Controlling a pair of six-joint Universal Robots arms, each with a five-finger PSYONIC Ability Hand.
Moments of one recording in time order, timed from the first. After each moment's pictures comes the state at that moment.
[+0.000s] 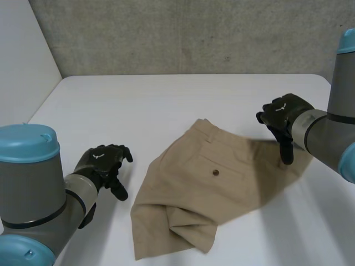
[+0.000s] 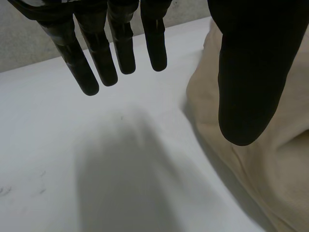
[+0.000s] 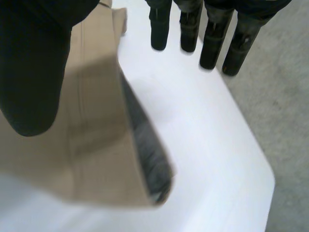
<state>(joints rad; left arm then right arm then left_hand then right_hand) 4.22 -1.84 -1.76 3.15 -1.67 3.12 1.96 -1.15 1.18 0.46 1.61 2.41 0.46 0.44 0.45 0.44 0.25 0.21 0.24 0.25 0.25 0.09</state>
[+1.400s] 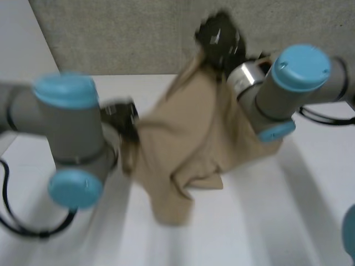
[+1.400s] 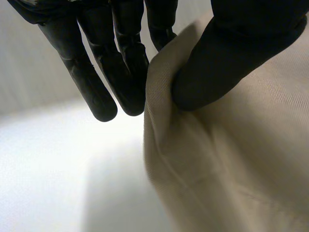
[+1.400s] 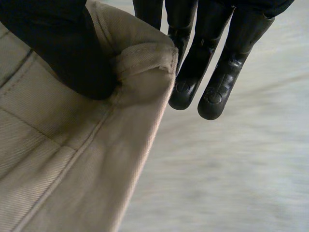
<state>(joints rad) 4.15 -2.10 -1.19 3.08 -1.85 3.02 2.08 -0.77 0.74 -0.40 1.36 2.30 1.05 1.19 1.19 1.19 1.00 0.99 1.18 1.18 1.19 0.93</state>
